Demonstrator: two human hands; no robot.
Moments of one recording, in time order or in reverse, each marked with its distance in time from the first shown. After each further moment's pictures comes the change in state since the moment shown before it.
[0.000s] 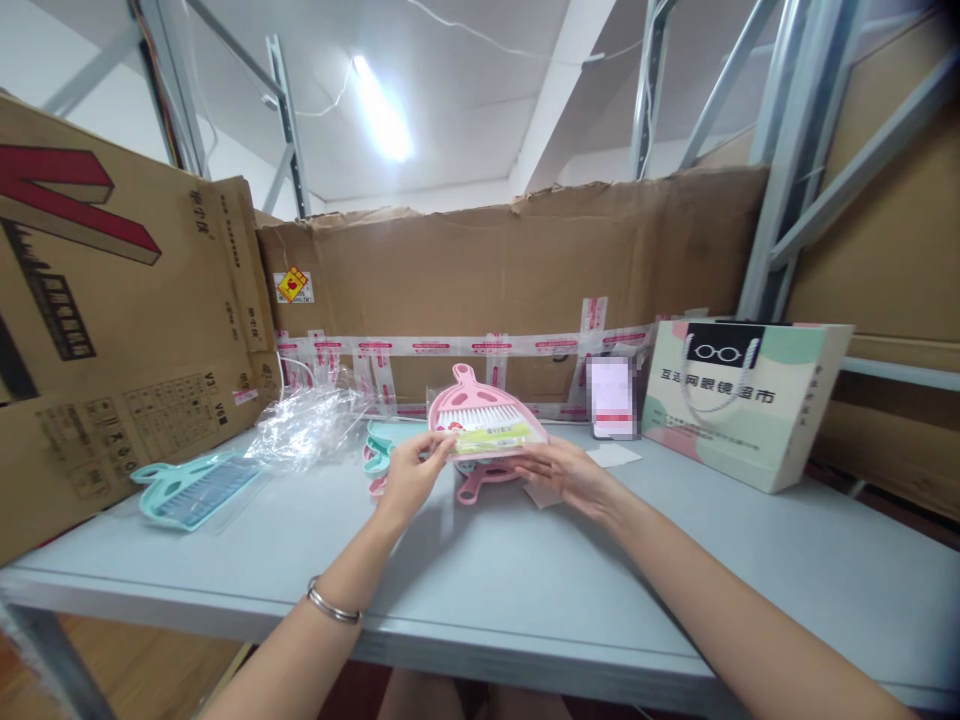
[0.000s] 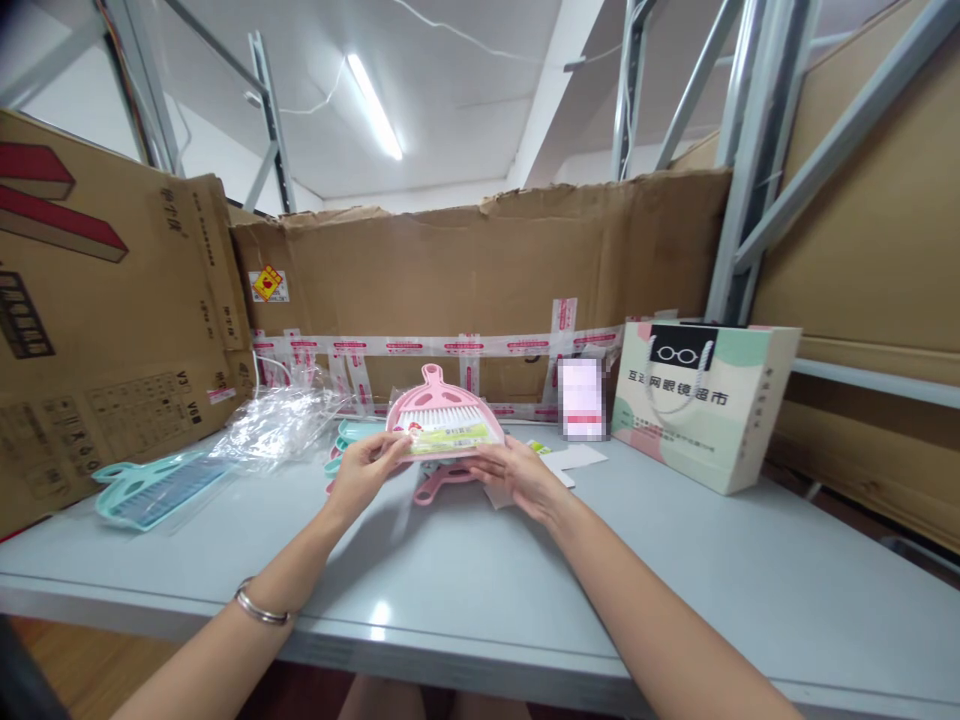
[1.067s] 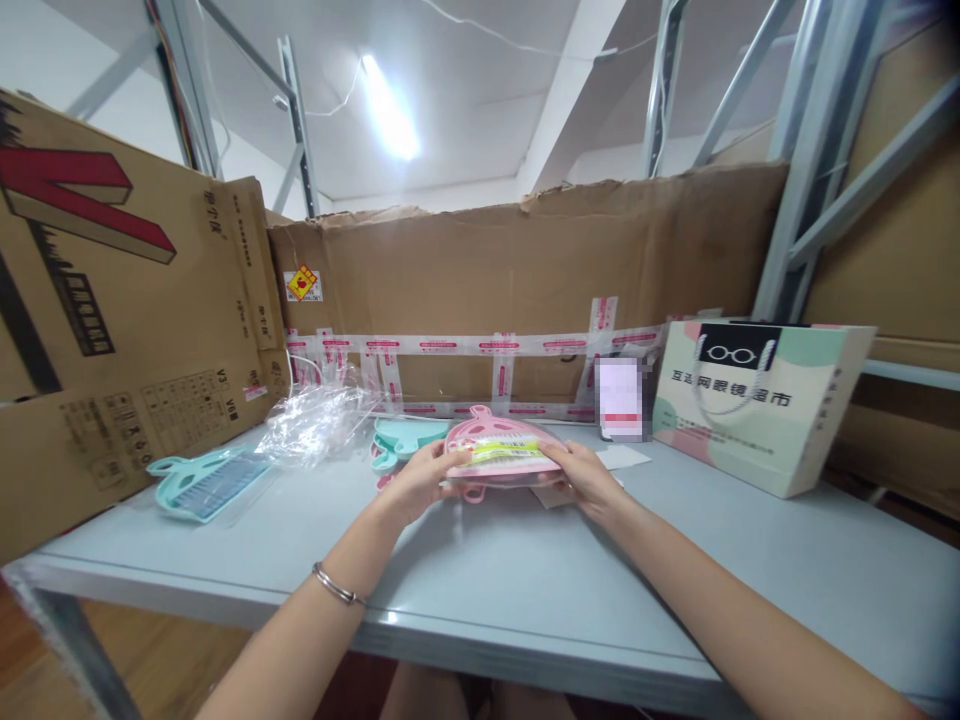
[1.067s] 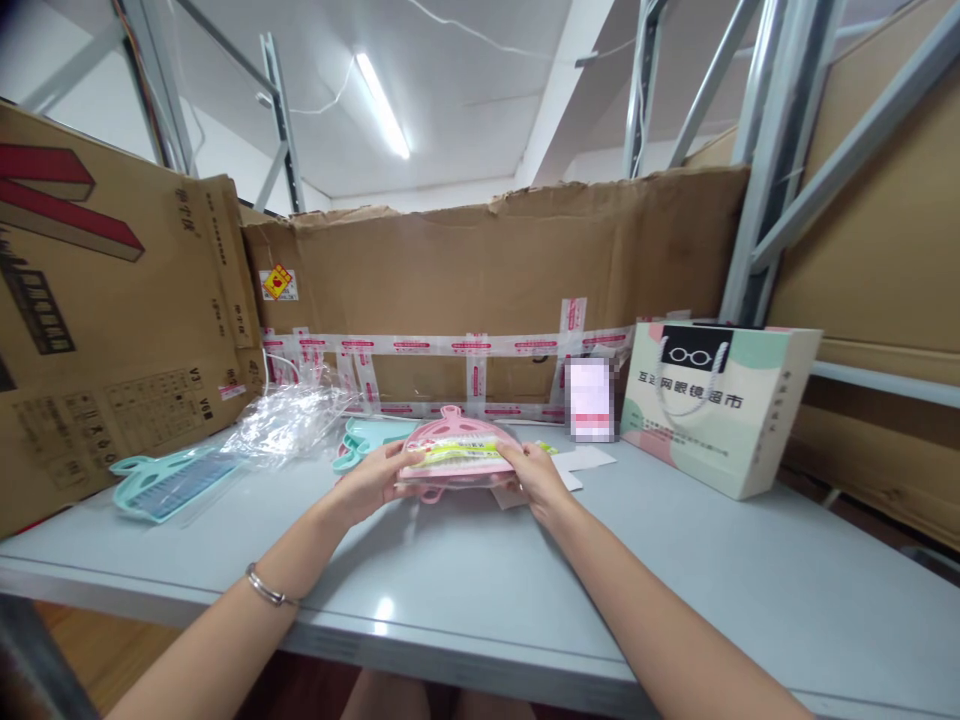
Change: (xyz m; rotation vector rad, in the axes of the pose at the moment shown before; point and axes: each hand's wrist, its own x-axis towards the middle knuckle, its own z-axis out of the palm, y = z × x) left_hand 0.000 0.003 -0.001 -0.320 -0.257 -0.411; right_hand 0.013 0.012 0.000 -0.187 0.371 0.021
